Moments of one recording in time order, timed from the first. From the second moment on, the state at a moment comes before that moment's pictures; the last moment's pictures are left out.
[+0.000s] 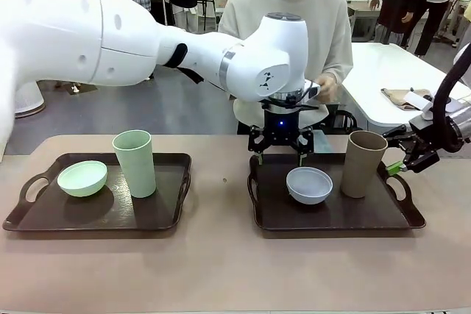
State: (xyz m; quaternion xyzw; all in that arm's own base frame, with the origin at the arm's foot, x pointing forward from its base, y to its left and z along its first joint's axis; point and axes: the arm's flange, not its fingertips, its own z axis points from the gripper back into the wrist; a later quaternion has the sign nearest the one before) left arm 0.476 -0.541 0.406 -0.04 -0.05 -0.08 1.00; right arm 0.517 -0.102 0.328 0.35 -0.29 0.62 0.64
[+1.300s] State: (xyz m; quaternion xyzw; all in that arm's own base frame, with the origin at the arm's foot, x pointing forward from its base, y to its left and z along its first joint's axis) left arm 0.492 -0.564 0.355 -0.04 -0.02 -0.05 1.00; right arm 0.528 -0.047 0.277 0.41 -0.27 0.62 0.61
